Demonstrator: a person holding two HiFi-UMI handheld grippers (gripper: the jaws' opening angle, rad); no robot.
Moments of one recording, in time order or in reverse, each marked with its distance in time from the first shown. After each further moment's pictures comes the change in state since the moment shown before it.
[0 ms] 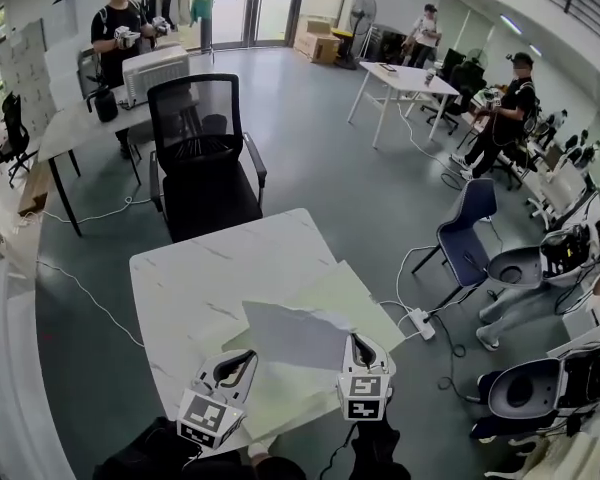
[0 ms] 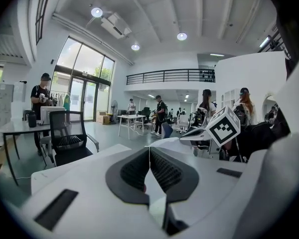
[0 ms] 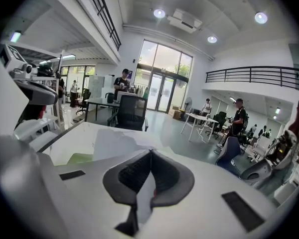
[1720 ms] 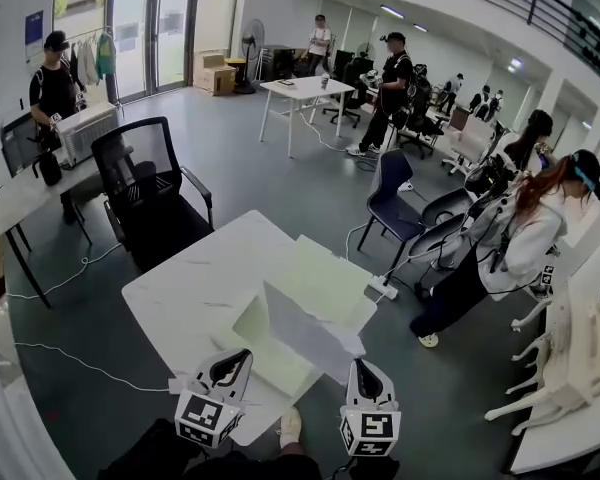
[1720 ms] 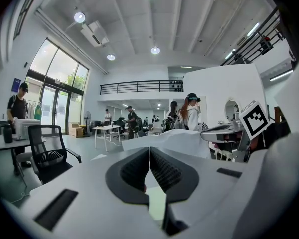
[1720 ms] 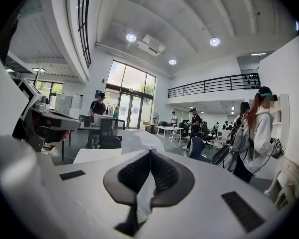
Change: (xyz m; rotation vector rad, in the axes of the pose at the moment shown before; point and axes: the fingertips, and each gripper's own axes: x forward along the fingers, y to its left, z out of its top) left arm -0.234 -0.031 -0.014 0.147 -0.106 -0.299; right arm -0.318 0.188 -0.016 0.239 -0.197 -0.373
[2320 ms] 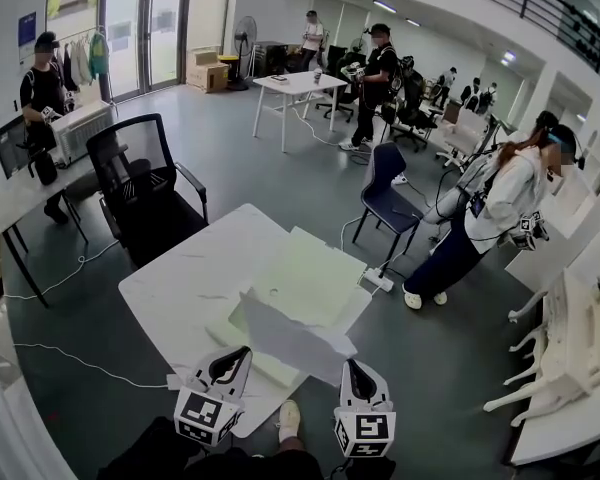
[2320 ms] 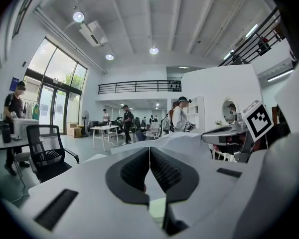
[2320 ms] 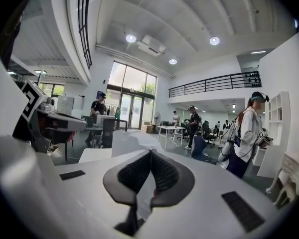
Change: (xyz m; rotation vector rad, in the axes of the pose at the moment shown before) left arm -0.007 -0.022 -0.004 0.004 0.002 -0.021; right arm -0.026 0.008 -0.011 0.014 0.001 0.018
